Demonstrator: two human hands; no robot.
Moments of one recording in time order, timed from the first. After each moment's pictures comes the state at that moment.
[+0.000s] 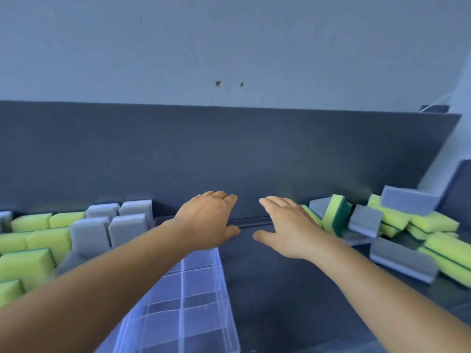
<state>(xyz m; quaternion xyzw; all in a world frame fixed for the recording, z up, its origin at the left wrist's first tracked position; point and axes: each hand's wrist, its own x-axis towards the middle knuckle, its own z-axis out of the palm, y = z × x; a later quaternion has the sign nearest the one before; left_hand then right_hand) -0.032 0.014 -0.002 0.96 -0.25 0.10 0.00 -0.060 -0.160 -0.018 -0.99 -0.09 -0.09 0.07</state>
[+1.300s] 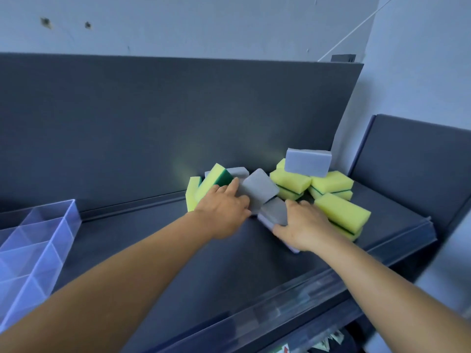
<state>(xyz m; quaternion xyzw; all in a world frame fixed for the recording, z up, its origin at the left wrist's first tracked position) -0.004 -0.262 -0.075 0.93 -0.35 0.06 -0.06 -0.076 -0.421 -0.086 -0.98 0.16 0.00 0.07</state>
